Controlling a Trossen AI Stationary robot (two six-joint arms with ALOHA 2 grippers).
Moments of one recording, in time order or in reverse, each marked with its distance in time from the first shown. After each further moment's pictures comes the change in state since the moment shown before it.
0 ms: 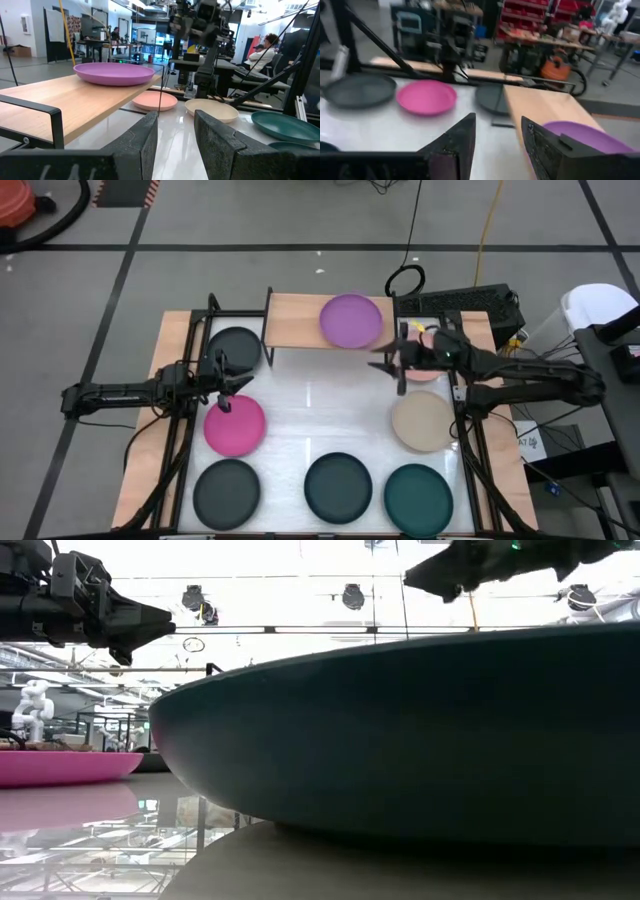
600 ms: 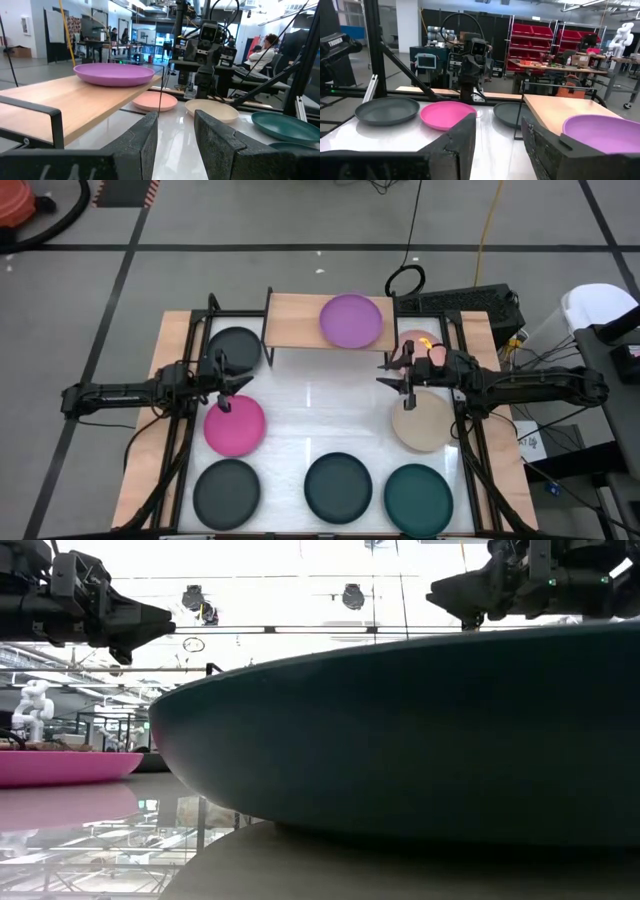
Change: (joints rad) left arm 0.000 0.000 0.000 0.006 0.000 0.006; right arm 0.052 -0.083 -0.339 0.434 -0.012 0.092
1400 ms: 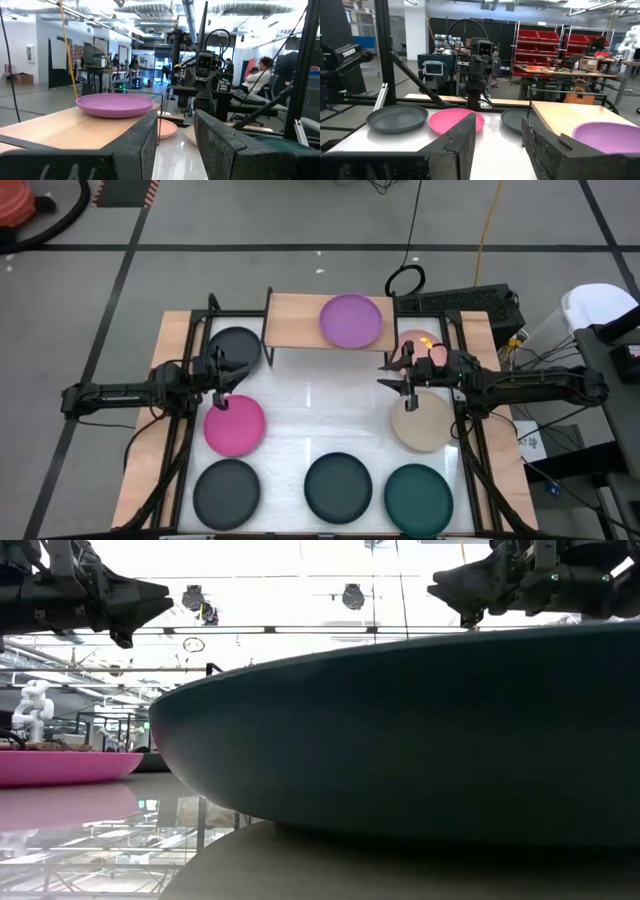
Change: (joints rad) left arm 0.000 0.000 0.000 0.137 0.000 0.035; right arm 0.010 0.000 0.001 0.031 -0.028 0.035
